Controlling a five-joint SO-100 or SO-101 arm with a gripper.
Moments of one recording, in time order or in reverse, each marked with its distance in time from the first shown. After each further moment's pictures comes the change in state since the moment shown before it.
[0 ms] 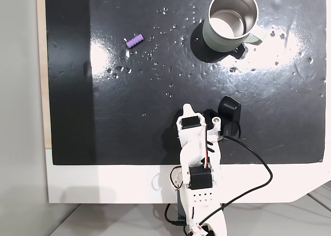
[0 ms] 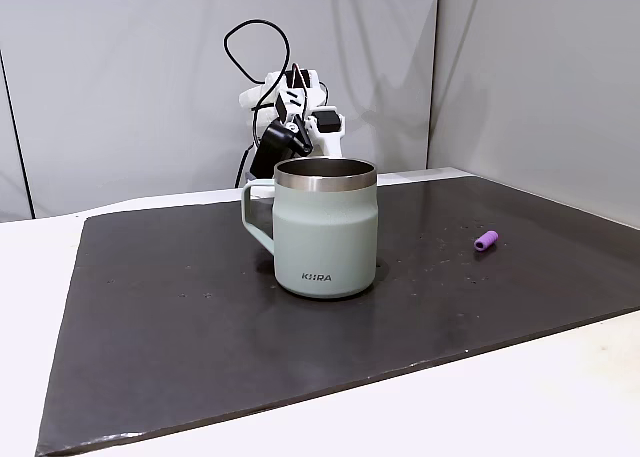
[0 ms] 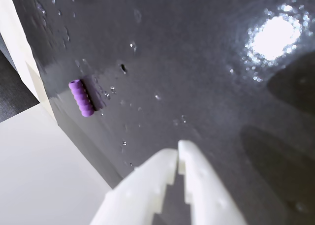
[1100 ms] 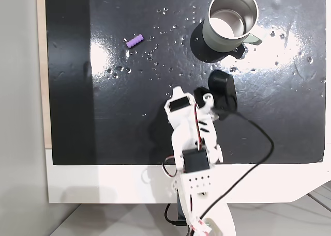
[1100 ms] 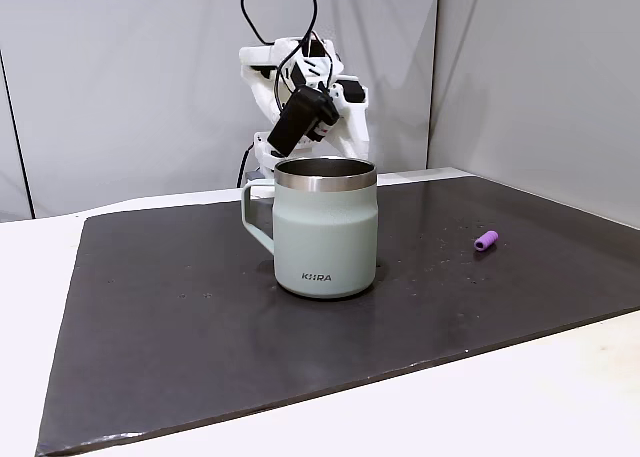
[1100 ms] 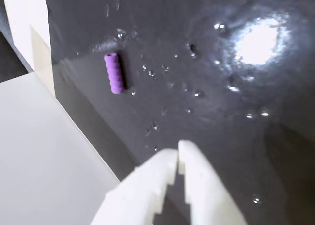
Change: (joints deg) arm -5.4 -41.8 -27.4 -13.1 -6.6
